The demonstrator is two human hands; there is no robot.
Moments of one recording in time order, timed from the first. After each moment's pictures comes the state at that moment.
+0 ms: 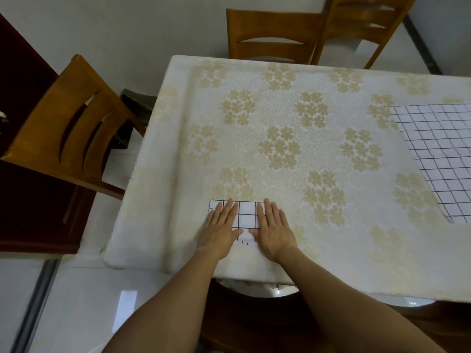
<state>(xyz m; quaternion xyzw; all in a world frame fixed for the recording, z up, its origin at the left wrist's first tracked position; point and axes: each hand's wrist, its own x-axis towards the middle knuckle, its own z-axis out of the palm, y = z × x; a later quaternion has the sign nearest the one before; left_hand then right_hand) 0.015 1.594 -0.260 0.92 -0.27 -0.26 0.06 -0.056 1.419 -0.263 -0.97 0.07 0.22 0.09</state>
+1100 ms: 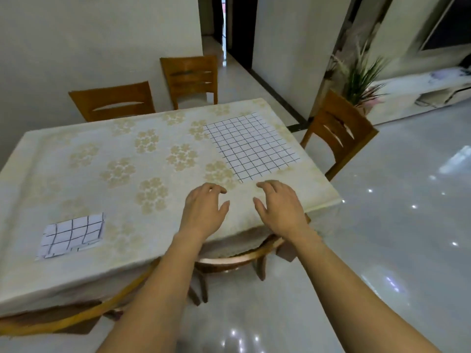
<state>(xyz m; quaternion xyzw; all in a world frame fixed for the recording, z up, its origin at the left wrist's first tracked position) -0.319 1.236 -0.056 0.89 -0.42 -0.03 0.20 -0.459 1.086 -0.049 -0.95 0.26 -0.13 0.11</state>
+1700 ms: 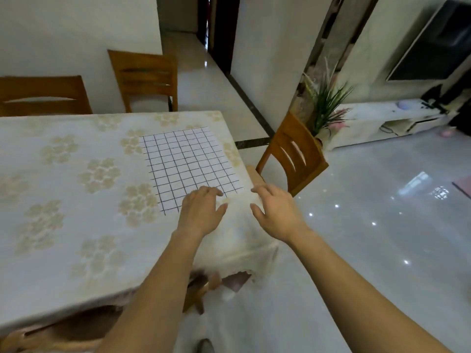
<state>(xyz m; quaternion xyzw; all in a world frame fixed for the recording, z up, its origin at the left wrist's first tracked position) -0.361 0.946 -0.073 0.88 -0.40 -0.09 0.23 -0.505 0.809 -0.026 -0.96 0.27 -0.04 0.09</state>
